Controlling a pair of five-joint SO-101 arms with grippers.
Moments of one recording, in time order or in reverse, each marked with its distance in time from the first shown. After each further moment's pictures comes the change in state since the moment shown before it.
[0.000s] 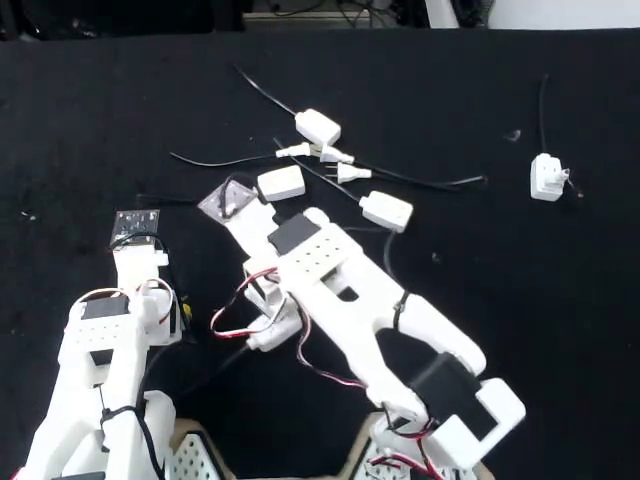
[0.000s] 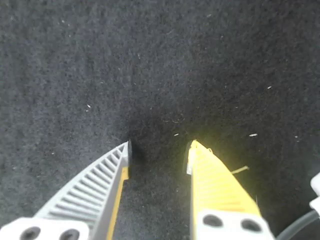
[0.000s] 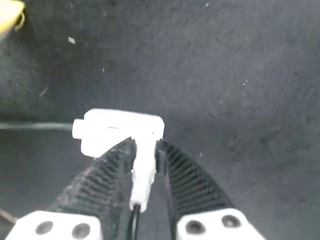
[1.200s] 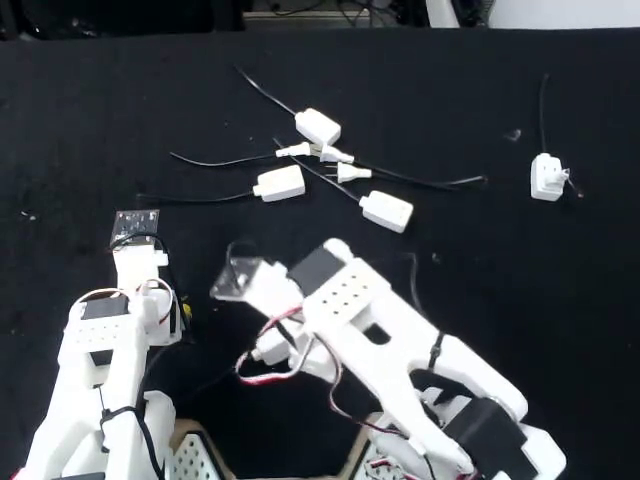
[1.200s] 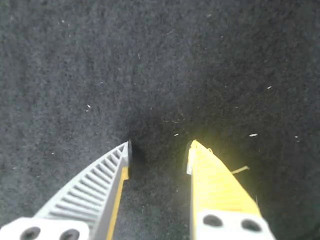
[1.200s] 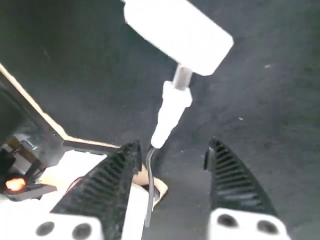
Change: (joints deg) left arm 0.0 0.0 0.0 0.0 0.0; right arm -2.4 -18.3 15.6 16.0 18.0
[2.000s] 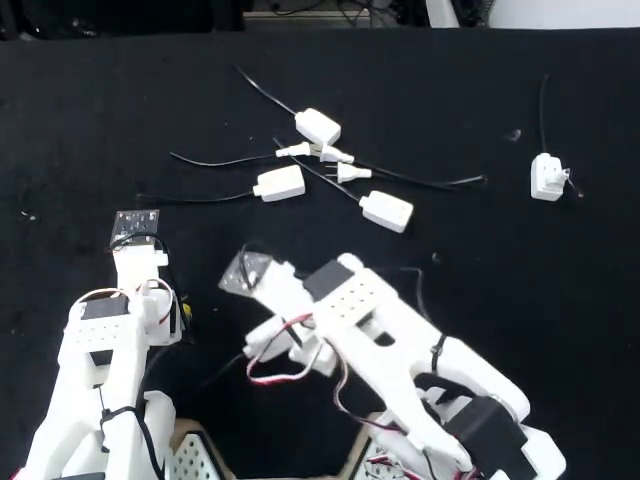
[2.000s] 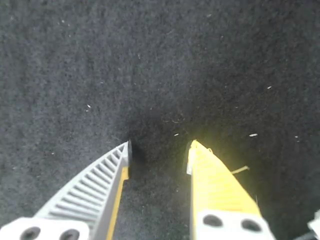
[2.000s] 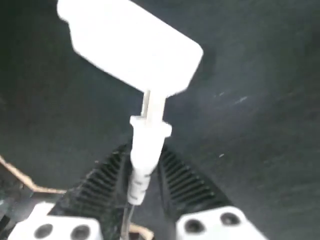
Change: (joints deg) left arm 0.0 0.0 0.0 0.0 0.0; right arm 3.1 0.2 7.1 -17.1 -0.4
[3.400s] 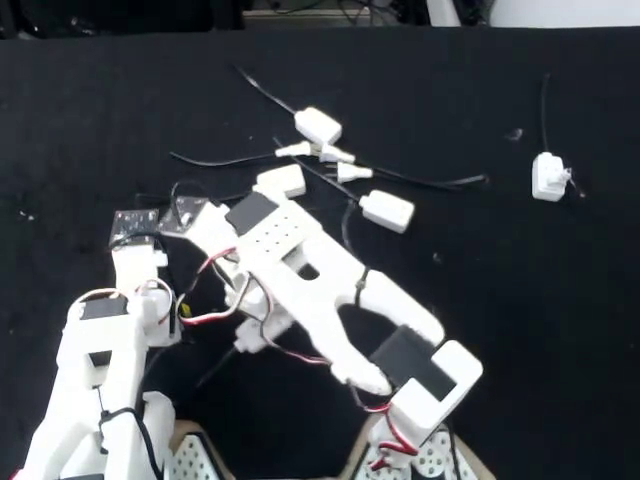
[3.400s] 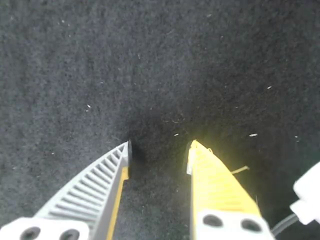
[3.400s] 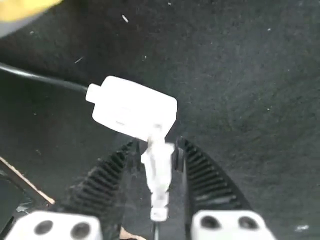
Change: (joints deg) left arm 0.0 0.0 0.0 0.0 0.0; right arm -4.8 29.0 -42.5 15.6 -6.2
